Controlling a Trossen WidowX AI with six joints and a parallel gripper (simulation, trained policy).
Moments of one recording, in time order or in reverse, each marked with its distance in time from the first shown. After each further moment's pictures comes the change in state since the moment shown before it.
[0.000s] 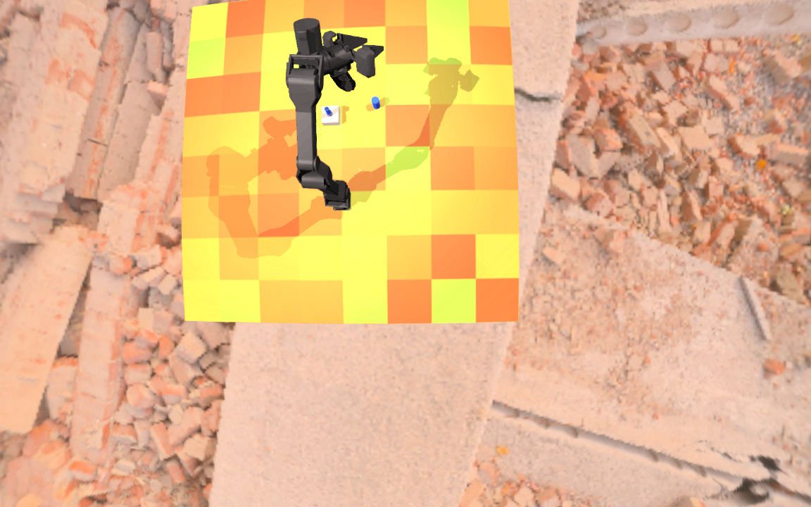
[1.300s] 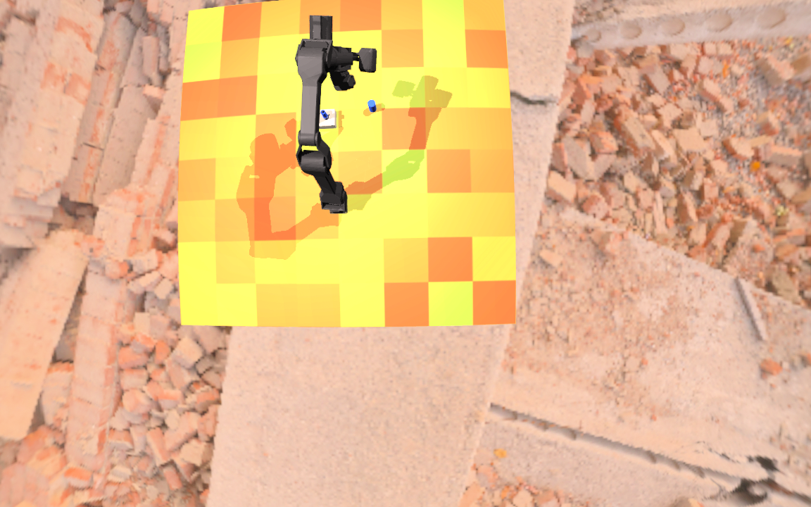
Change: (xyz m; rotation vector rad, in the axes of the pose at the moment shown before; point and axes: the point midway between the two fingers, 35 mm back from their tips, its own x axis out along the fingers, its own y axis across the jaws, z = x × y) arm 0.057 -0.090 0.065 -0.195 -0.326 -0.233
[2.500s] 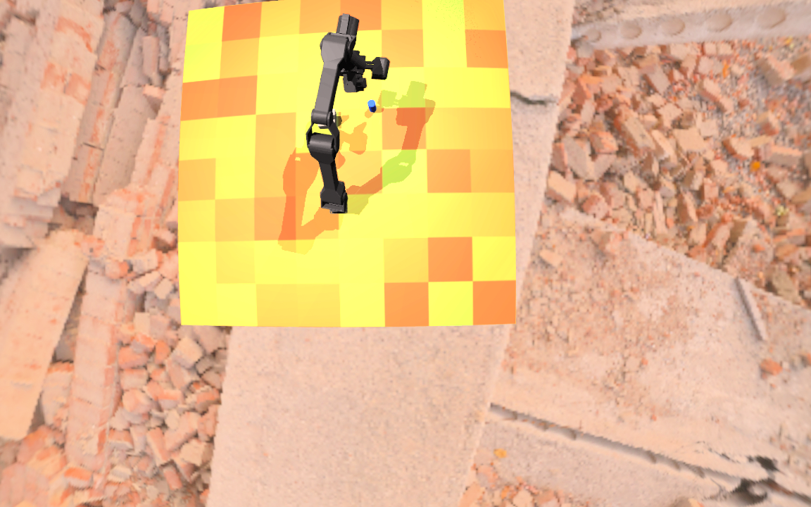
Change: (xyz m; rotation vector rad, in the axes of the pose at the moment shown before) arm 0.079 -0.037 0.042 -0.045 -0.330 -0.192
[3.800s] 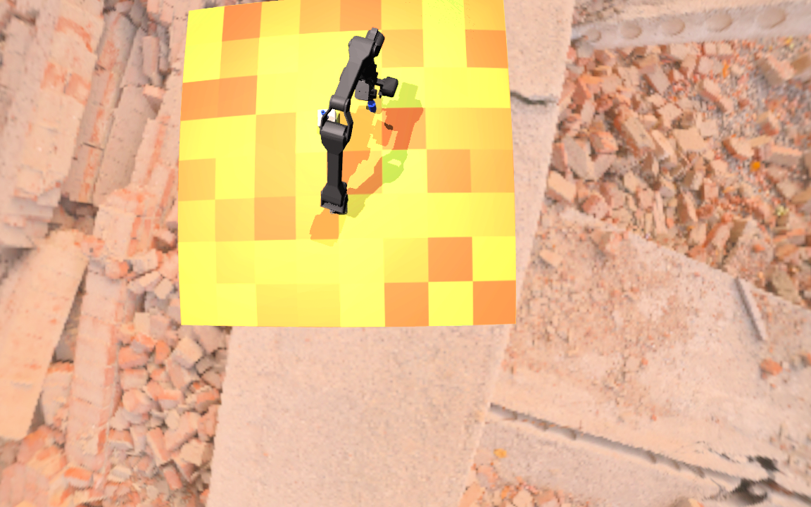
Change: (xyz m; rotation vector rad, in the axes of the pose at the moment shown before) arm 0.088 -0.019 0.036 0.055 -0.344 -0.237
